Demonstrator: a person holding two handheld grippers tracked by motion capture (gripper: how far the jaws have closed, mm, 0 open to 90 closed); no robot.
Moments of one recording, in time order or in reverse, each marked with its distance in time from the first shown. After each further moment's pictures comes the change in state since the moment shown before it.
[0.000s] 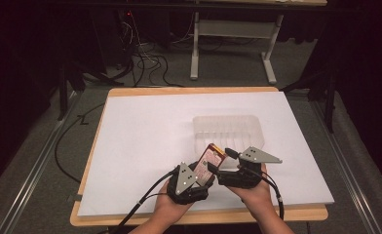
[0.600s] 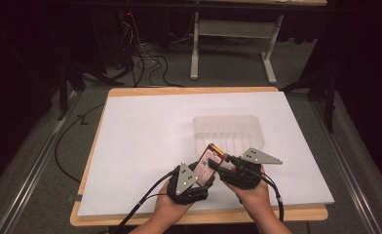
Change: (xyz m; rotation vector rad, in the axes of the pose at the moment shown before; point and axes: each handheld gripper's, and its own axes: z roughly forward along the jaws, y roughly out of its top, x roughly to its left) left arm 0.001 -0.002 0.001 0.005 -0.002 -0.005; right arm -0.002 -0.004 0.001 -0.026 0.050 0.036
